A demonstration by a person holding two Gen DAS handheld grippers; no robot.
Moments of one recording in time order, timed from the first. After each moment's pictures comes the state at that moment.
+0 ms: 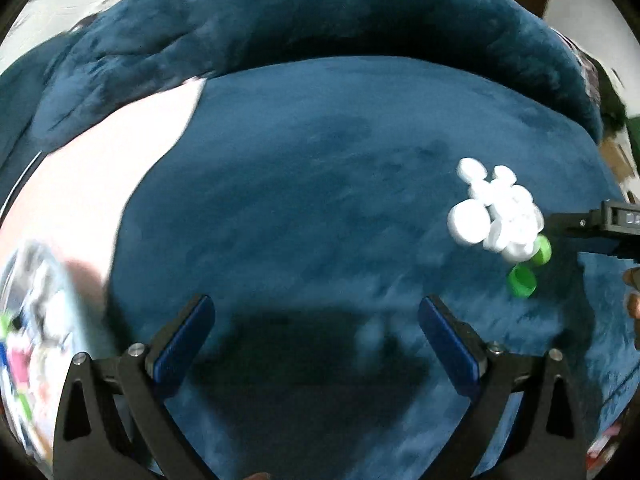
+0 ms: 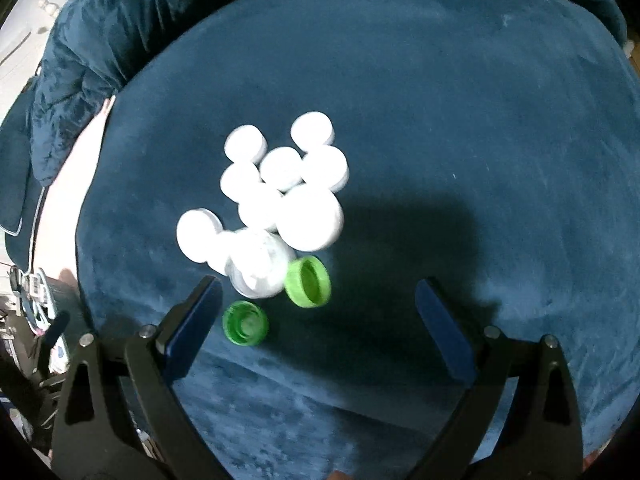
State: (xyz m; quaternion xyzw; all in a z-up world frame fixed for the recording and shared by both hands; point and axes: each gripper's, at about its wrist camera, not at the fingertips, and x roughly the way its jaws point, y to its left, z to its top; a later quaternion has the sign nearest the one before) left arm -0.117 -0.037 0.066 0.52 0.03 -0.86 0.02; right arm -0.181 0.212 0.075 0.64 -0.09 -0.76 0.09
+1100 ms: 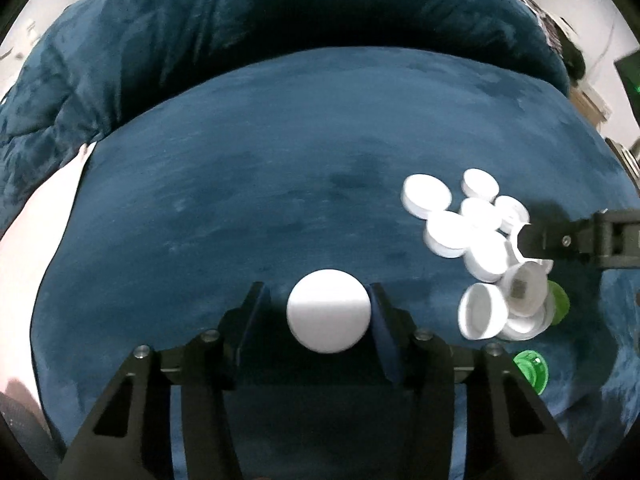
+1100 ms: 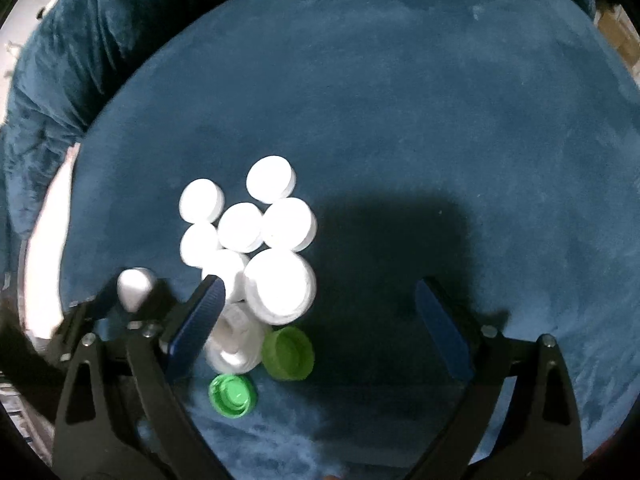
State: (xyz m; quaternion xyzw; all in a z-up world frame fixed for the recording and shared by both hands) left arm -0.196 0.032 0.019 0.50 -0.03 -0.86 -0.06; right arm -0.206 0.216 0.055 0.63 -0.11 -0.77 0.01
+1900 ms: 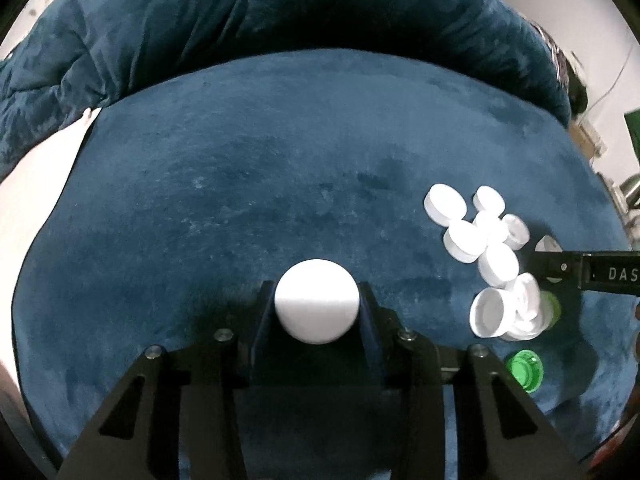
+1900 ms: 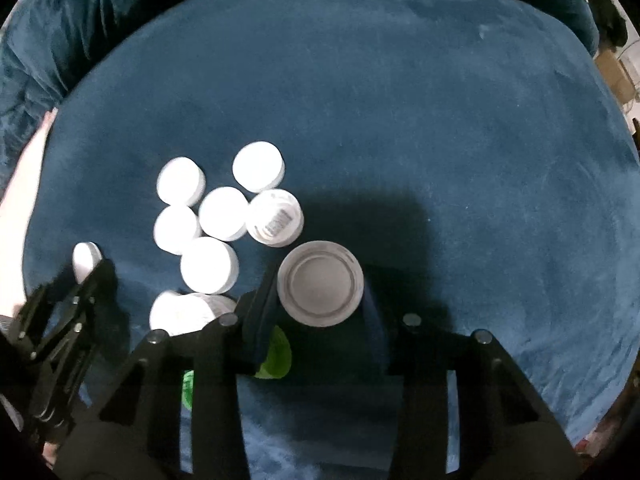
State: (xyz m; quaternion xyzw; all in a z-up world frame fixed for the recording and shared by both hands) left arm -0.194 -0.002 0.020 0.50 0.04 -0.86 -0.07; right arm -0.202 0.218 0.059 0.64 -0.04 -0.77 0.00
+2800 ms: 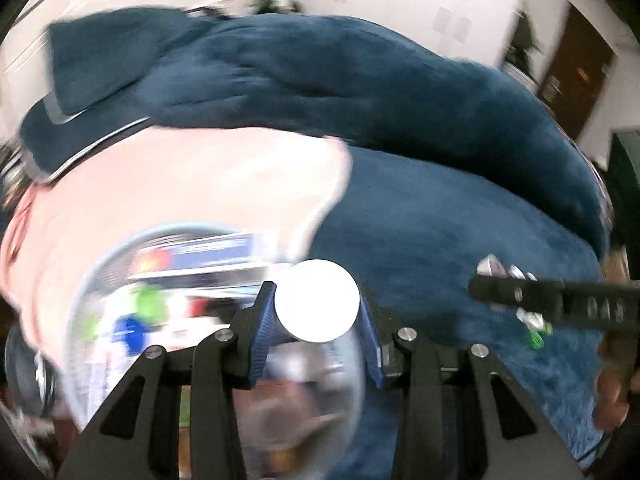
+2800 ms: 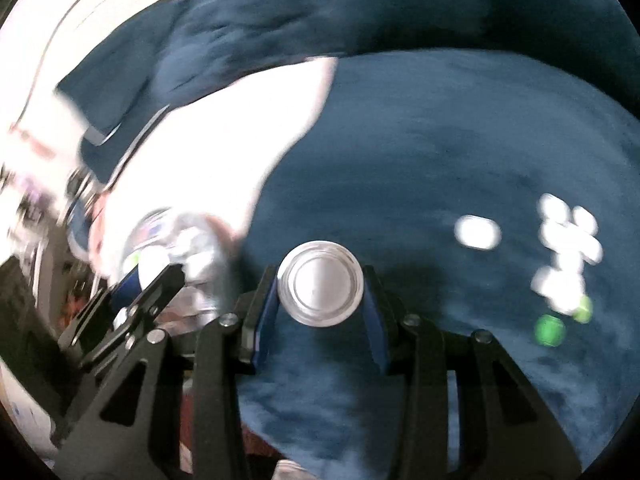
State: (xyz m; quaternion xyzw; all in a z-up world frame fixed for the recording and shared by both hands) left arm 0.003 -0.244 0.148 0.40 0.17 -0.89 0.14; right arm -0.099 -0.051 0.171 0.57 0.00 -0.76 0.29
